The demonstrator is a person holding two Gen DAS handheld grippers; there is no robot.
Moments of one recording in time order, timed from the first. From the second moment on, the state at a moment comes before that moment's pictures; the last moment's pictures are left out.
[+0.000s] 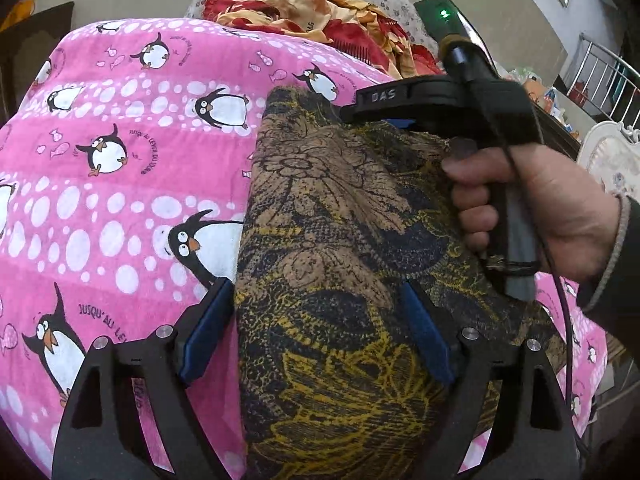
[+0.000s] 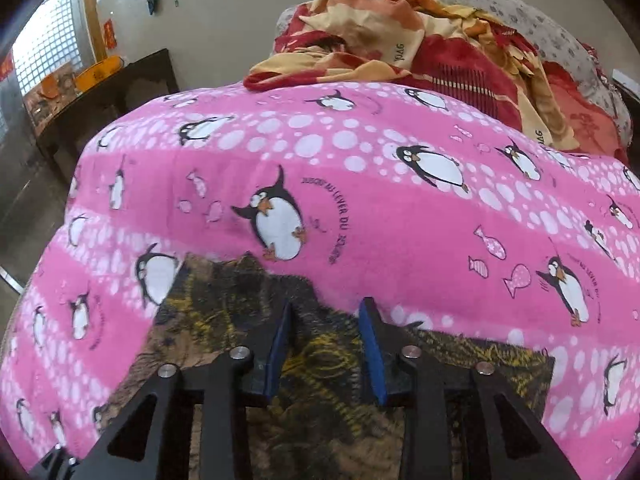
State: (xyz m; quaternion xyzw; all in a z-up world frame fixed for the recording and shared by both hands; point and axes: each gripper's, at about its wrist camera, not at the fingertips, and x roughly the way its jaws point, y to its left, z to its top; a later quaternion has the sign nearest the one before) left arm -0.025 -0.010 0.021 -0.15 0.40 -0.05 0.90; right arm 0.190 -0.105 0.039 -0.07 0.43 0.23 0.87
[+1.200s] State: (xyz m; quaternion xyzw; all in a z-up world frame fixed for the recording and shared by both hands) left arm -0.022 -0.010 0.020 -0.15 0.40 -0.05 0.90; right arm -0.039 -0.239 0.059 -0.08 0.37 0.22 0.90
